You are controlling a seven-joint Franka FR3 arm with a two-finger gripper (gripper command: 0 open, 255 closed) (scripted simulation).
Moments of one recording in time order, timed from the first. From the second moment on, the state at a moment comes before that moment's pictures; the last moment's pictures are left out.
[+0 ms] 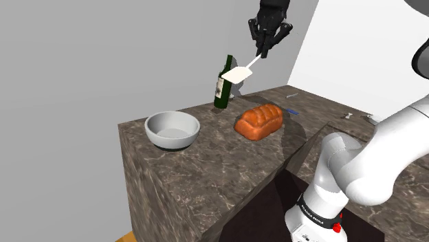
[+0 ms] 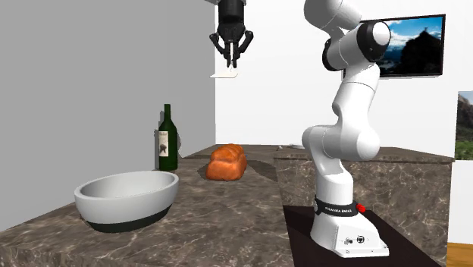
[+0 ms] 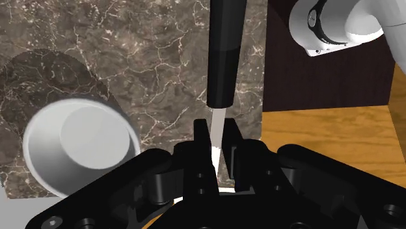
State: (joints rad) arm 0.52 -0.50 -0.12 -1.76 -0.12 1.24 -1.16
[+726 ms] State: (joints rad) arm 0.47 -0.23 -0.33 -1.51 -0.14 1.28 -1.43
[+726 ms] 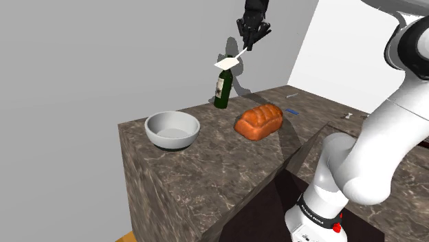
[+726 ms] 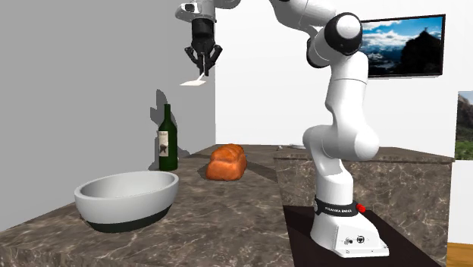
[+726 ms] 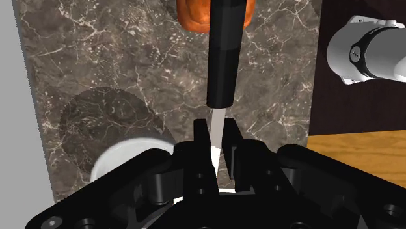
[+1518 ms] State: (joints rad) arm 0.24 0.31 -0.53 -0.89 0.10 1.18 -1.77
